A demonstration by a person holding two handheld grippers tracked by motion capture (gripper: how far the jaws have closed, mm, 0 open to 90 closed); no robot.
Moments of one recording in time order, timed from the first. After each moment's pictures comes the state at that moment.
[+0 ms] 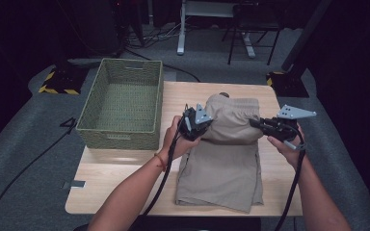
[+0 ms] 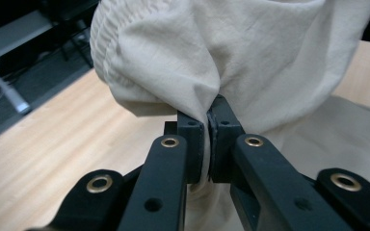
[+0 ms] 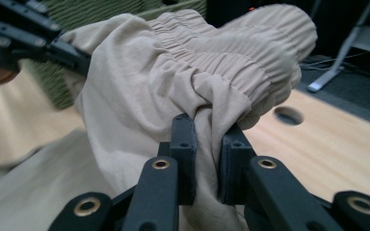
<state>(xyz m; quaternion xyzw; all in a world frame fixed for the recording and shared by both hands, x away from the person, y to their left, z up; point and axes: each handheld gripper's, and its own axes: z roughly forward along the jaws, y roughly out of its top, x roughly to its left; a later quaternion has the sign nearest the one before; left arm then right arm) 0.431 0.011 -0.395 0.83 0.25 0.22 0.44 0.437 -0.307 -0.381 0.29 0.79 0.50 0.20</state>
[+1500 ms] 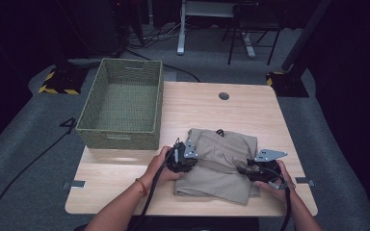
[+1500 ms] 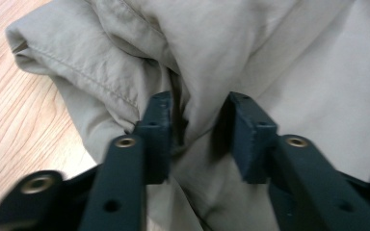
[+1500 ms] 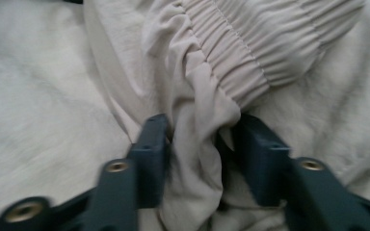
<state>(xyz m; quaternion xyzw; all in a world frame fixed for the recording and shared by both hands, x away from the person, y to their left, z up) 0.392 0.046 -0.484 0.91 0.20 0.15 0.33 0.373 -0.288 -0.491 0.30 0.86 0.39 0.14</state>
